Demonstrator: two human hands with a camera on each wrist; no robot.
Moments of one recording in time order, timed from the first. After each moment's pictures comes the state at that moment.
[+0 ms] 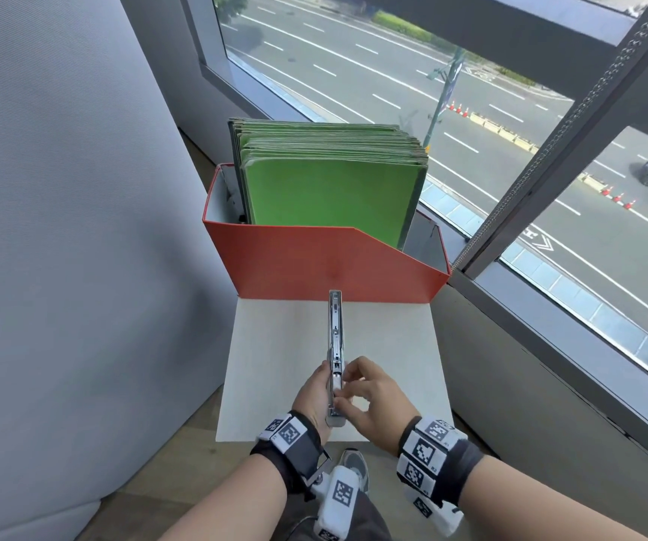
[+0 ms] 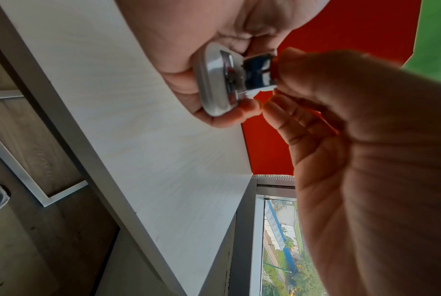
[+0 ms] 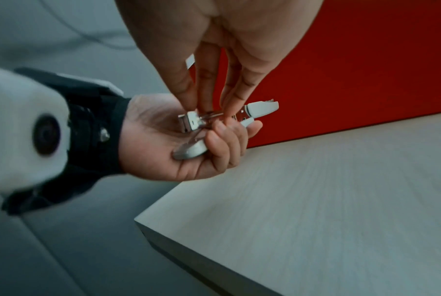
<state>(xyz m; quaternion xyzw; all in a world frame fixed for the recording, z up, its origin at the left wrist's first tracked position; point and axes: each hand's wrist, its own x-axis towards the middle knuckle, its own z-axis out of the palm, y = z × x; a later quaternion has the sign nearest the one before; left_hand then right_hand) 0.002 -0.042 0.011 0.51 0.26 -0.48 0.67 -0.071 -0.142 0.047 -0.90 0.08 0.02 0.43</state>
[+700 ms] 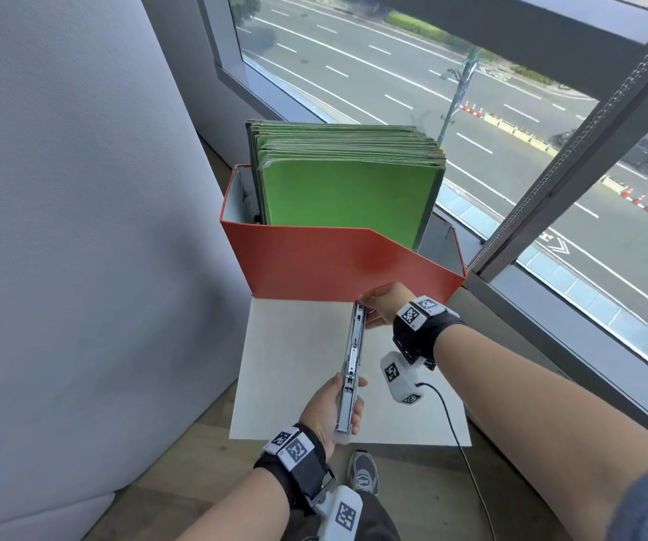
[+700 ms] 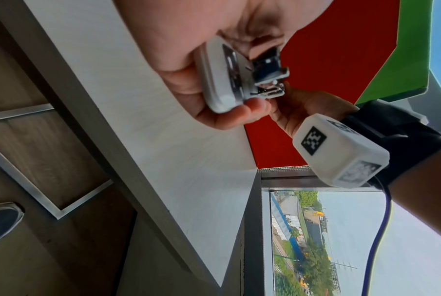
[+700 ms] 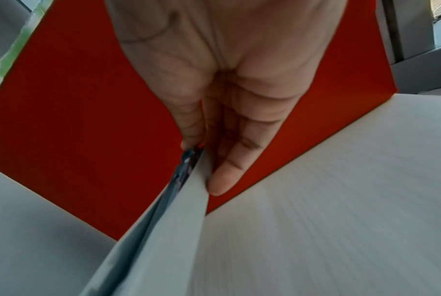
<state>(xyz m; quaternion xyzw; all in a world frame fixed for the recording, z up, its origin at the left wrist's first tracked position) -0.010 -0.023 0.006 0.52 0.15 -0.49 0.68 0.060 -0.214 0.063 -0.71 0.36 0.14 0.59</state>
